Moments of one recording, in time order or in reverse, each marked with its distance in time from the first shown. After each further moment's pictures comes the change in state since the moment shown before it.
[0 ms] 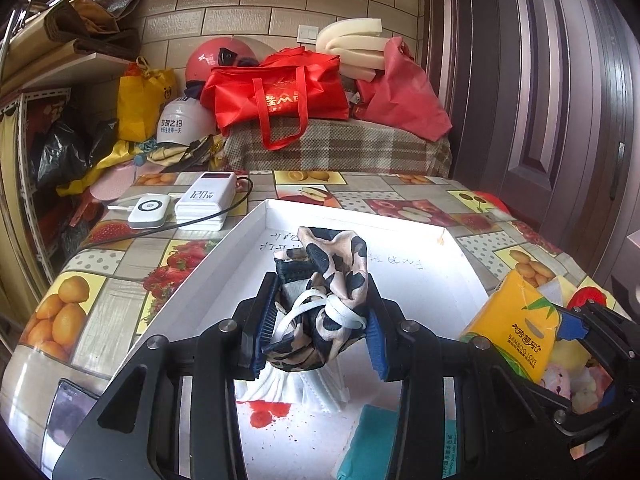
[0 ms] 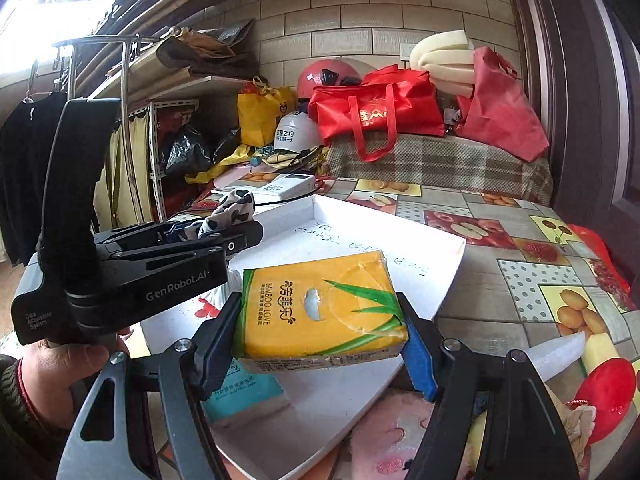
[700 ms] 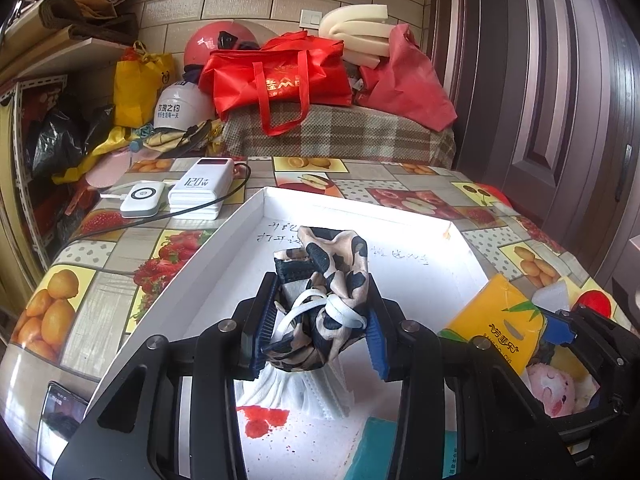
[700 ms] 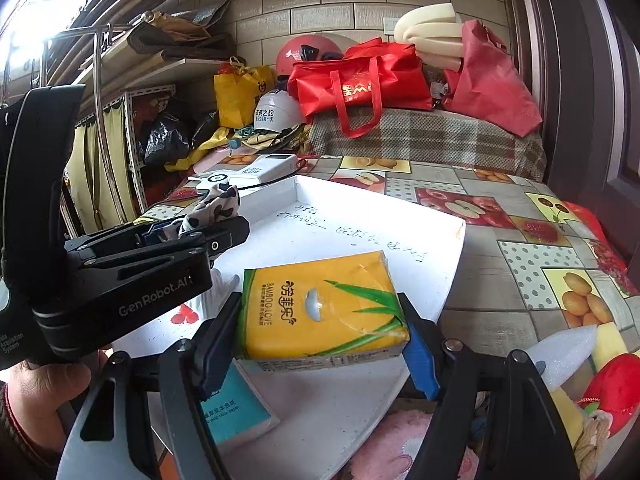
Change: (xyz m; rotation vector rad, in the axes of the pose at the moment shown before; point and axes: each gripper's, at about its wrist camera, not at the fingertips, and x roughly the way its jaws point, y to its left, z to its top) left arm 0.016 -0.002 0.005 -0.014 0.050 -0.005; right arm 0.024 -0.003 0.006 0.034 0.078 -0.050
